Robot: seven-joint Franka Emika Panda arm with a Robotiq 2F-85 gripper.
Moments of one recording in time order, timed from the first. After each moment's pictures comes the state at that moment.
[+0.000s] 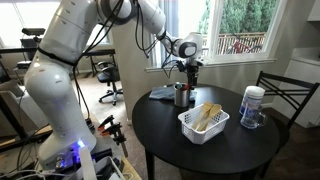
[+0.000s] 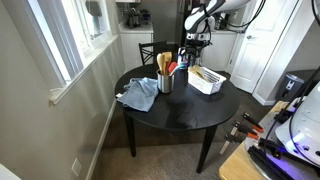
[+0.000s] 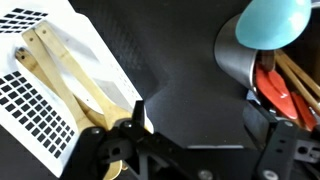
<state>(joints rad) -0.08 0.64 -0.08 -1.60 0.14 2.29 0.46</state>
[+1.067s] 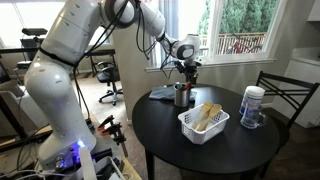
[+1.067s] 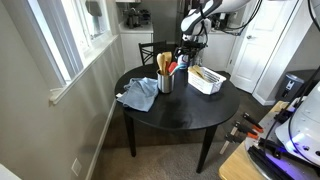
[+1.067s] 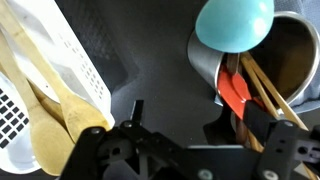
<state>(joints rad) -0.08 0.68 -0.04 -1.57 0.17 2.37 0.34</state>
